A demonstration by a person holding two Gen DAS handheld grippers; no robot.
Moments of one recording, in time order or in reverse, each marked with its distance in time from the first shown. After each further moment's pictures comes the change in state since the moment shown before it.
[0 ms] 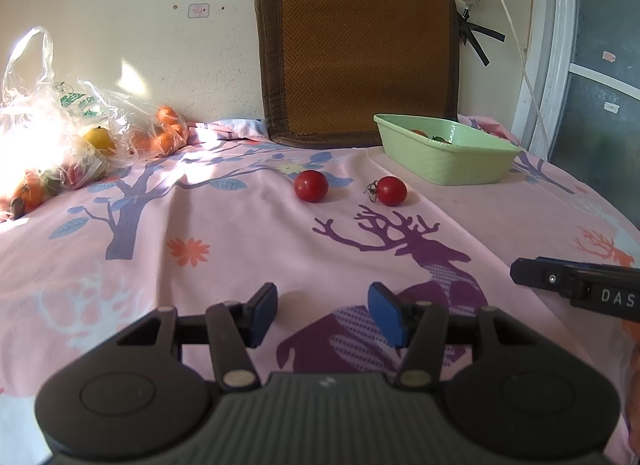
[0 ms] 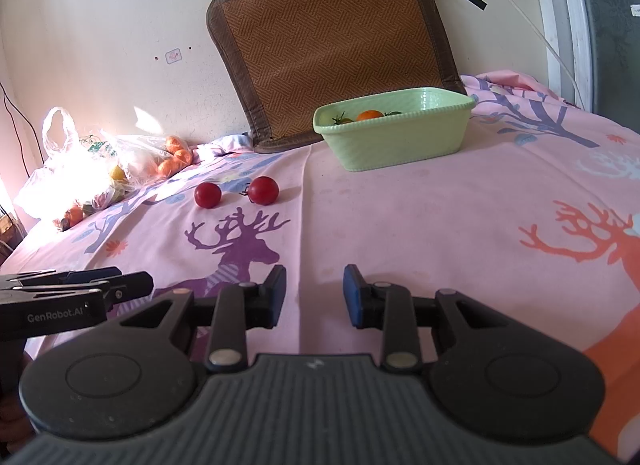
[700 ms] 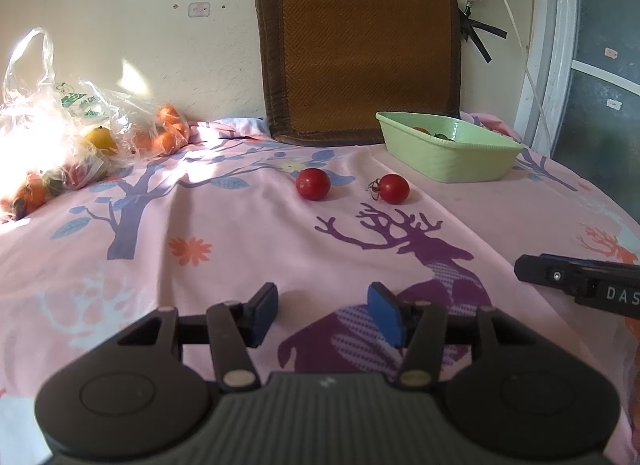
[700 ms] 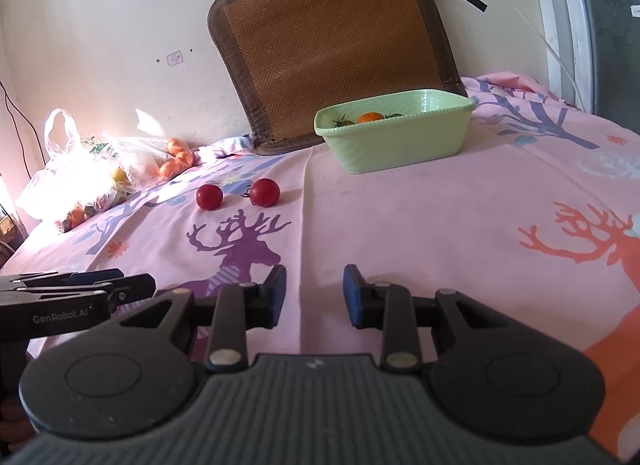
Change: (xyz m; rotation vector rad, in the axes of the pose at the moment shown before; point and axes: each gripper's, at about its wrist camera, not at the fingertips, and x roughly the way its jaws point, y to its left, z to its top) left arm 0.001 -0.001 0.000 0.005 0.002 0.006; right arm -0.001 0.001 0.000 -0.002 -0.005 0.000
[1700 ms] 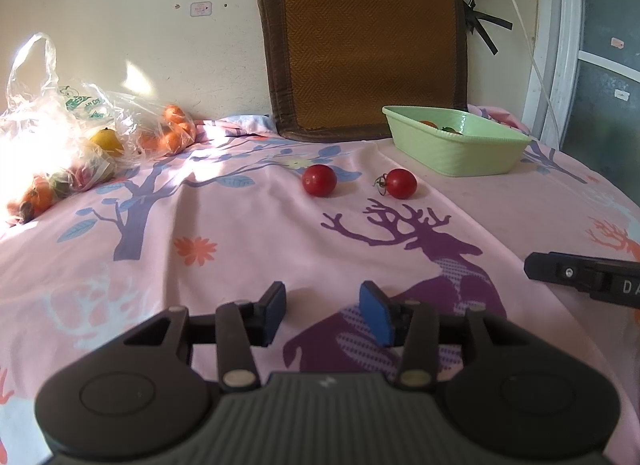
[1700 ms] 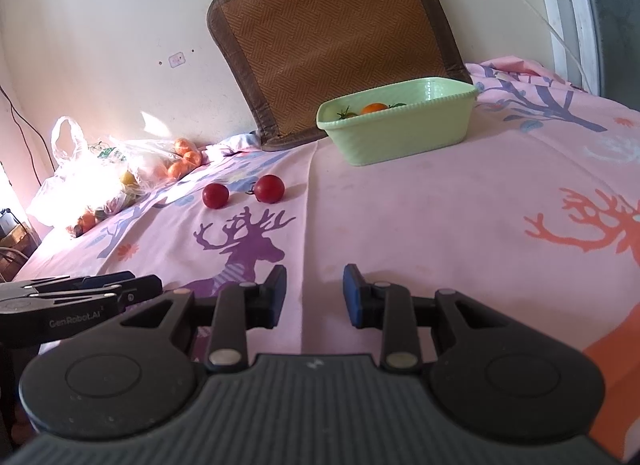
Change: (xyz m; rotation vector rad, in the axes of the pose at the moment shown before) left arm 0.003 -0.002 0.001 0.015 0.015 0.034; right arm 0.000 -0.006 0.001 0.042 0.022 0.042
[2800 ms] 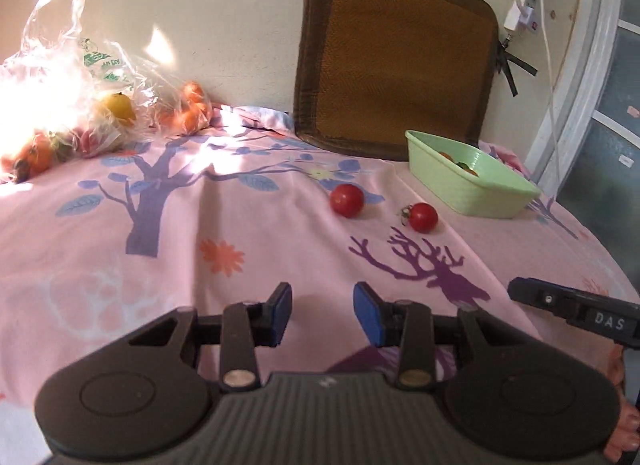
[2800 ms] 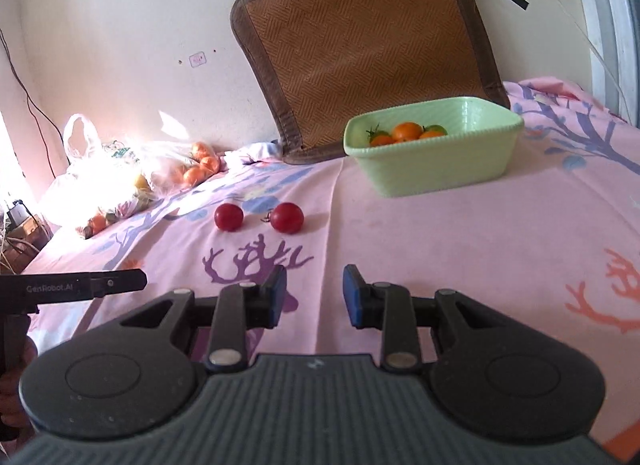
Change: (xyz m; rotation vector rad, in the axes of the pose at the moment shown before) left arm 0.004 0.042 0.013 -0.161 0.004 -0.092; right arm 0.023 0.002 0.024 -0.060 0.009 0.060
